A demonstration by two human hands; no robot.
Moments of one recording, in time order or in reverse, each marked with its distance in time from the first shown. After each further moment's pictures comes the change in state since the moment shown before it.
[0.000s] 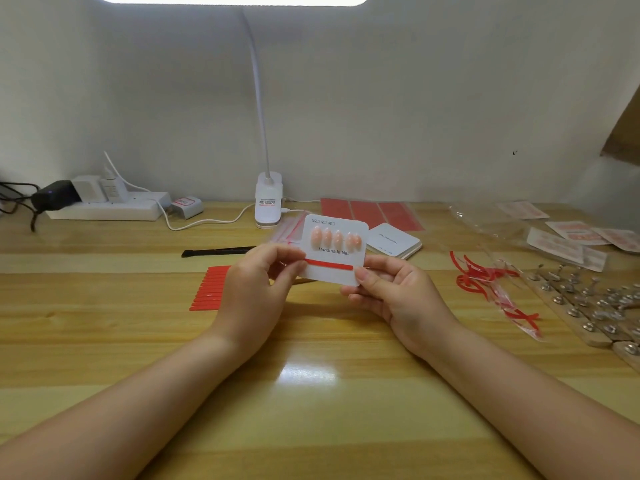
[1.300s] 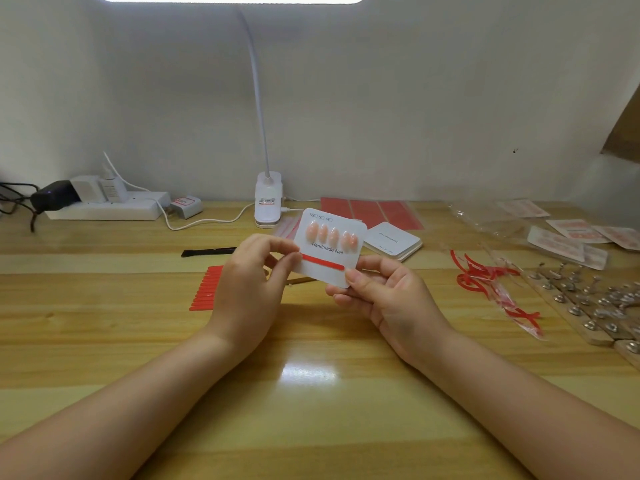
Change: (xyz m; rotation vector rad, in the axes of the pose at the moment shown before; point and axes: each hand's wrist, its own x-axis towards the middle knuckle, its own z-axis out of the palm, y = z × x) left_hand 0.004 0.002 -0.004 0.107 0.054 0.082; right_hand -0.008 0.003 0.013 0.082 -0.041 -0.004
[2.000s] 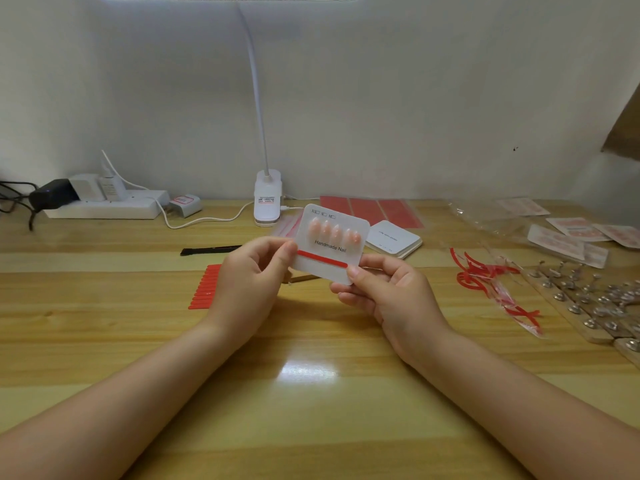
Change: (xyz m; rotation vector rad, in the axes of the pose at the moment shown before) left_hand 0.003 0.002 -0.001 -0.298 -0.082 -0.289; right_hand -0.001 0.001 0.003 -0.104 0.132 -0.026
